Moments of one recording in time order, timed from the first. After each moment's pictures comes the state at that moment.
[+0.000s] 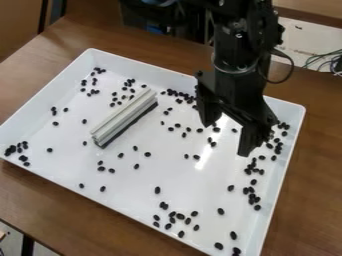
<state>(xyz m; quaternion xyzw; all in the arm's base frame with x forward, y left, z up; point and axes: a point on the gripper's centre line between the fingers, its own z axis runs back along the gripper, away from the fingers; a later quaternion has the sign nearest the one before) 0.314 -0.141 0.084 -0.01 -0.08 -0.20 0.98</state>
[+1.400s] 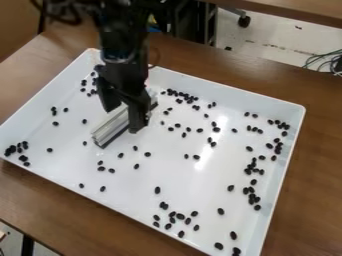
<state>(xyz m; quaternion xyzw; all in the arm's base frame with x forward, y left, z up) 0.323 0.013 0.036 0.03 -0.02 -0.14 0.99</state>
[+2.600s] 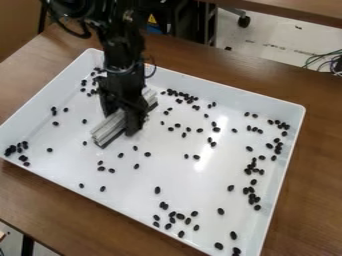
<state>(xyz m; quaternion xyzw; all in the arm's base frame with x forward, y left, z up) 0.337 0.033 -0.001 0.02 0.01 -0.12 0.99</state>
